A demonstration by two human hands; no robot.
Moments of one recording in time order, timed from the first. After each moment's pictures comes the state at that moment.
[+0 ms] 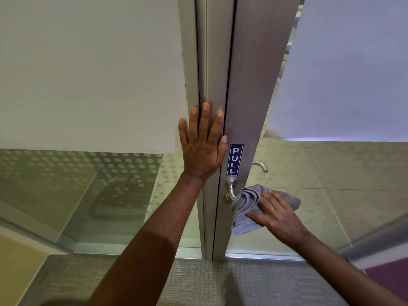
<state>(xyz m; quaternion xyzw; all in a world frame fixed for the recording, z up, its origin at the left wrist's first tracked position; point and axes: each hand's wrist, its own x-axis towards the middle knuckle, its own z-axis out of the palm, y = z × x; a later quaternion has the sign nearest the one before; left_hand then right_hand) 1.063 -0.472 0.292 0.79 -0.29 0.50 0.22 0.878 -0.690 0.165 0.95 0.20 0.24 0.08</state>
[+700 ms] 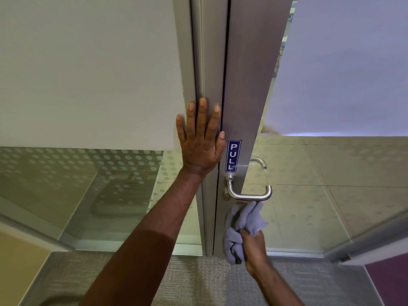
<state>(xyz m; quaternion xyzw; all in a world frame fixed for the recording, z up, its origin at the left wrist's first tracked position) 1.059 -0.473 0.295 0.79 -0.28 0.50 0.23 0.850 -0.573 0.131 0.52 -0.36 0.03 -0.78</state>
